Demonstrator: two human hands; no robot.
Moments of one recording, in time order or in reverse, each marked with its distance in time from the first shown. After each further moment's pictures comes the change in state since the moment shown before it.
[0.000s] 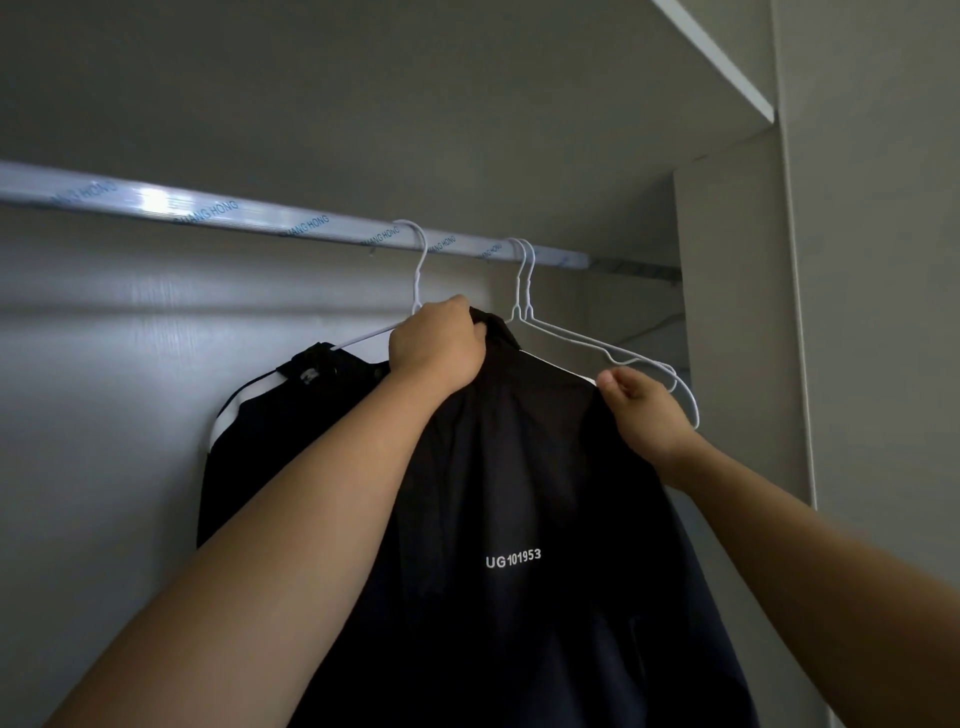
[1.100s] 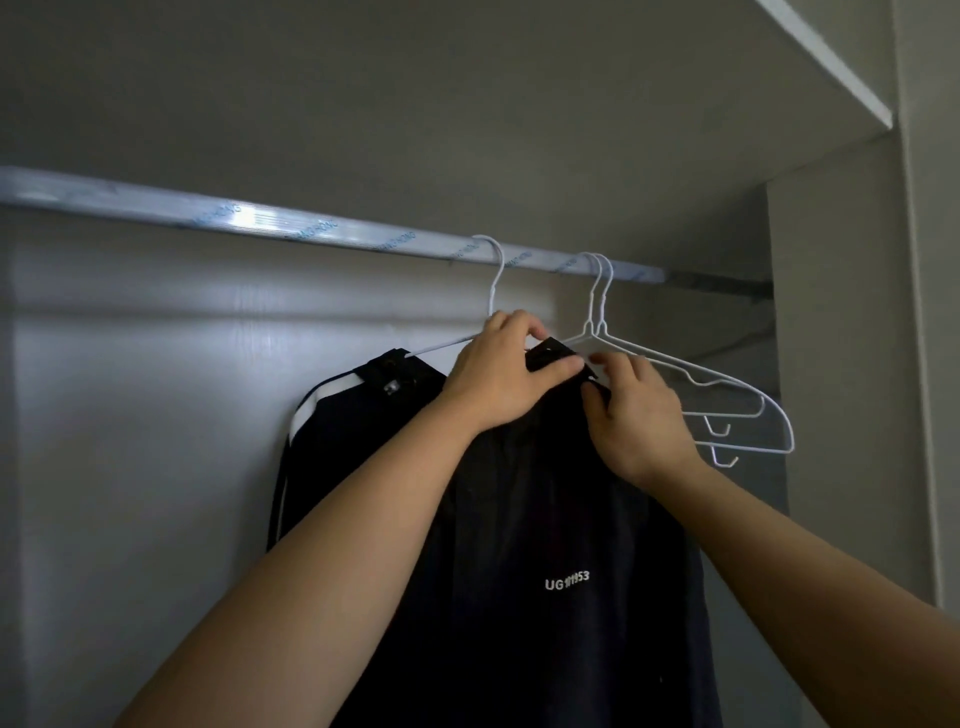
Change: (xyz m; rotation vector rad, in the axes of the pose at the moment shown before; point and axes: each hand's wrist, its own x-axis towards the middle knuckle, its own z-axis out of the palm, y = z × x) left_hand -0.024 -0.027 -0.015 -0.325 -0.081 0.157; right_hand -0.009 -0.067 0.056 -0.360 0.058 -0.302
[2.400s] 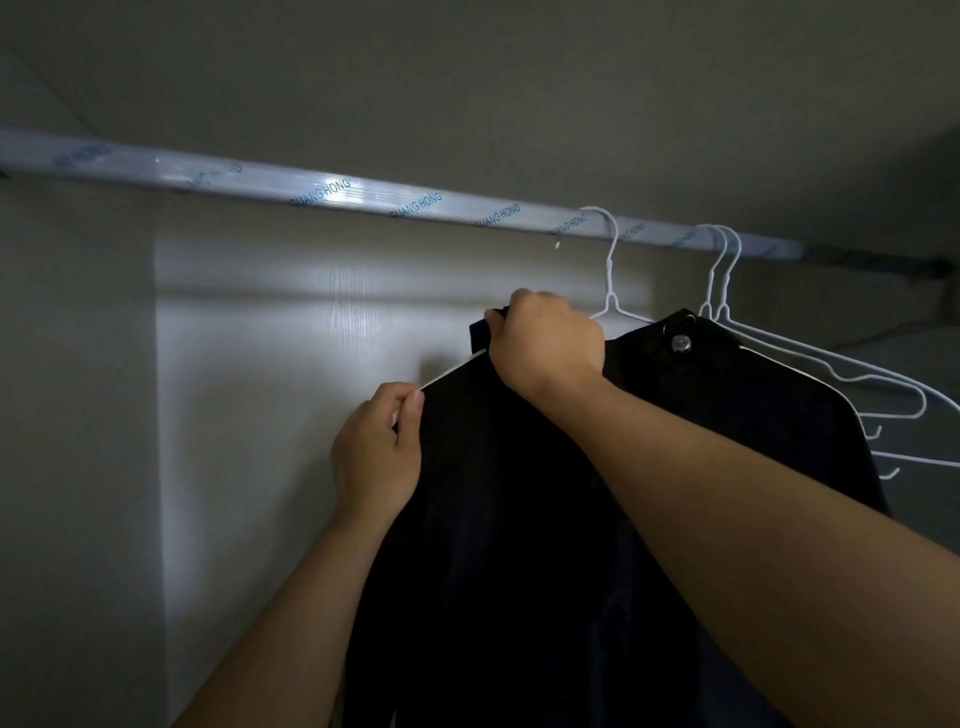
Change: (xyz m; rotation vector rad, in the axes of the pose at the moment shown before) left_hand -0.134 -0.162 -0.049 0.111 0.571 -0.315; right_hand 0.060 -0.175 0.074 -0.053 0.003 -0.136
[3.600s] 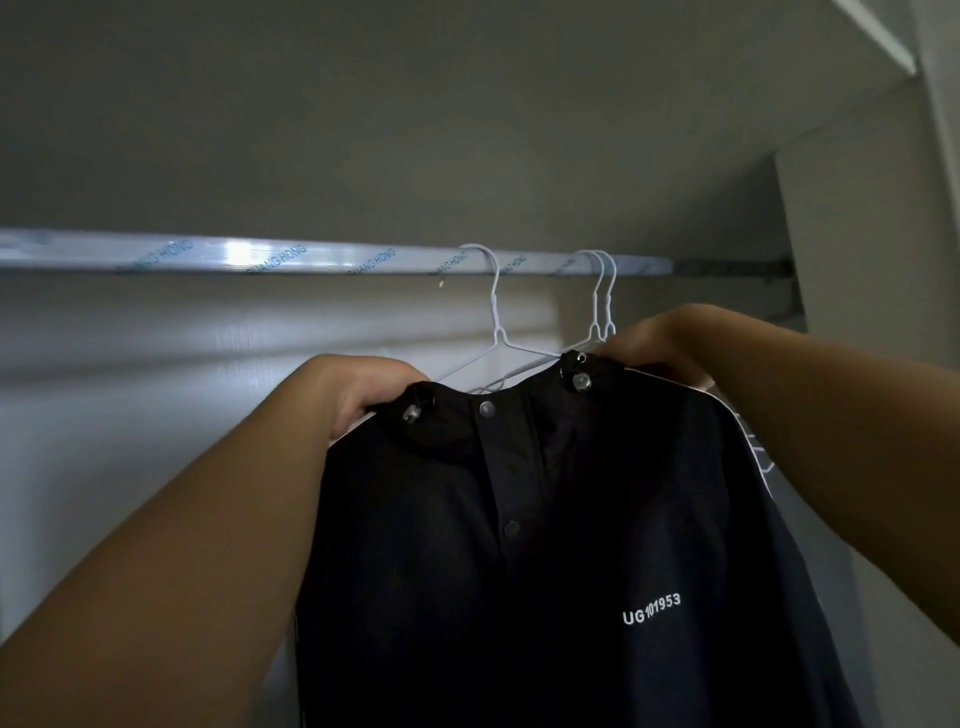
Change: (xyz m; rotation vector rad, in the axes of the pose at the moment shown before) left_hand 0.128 0.120 0.046 0.024 -1.295 -0.656; right_hand 0.030 0.188 -0.092 0.399 -0.914 0.725
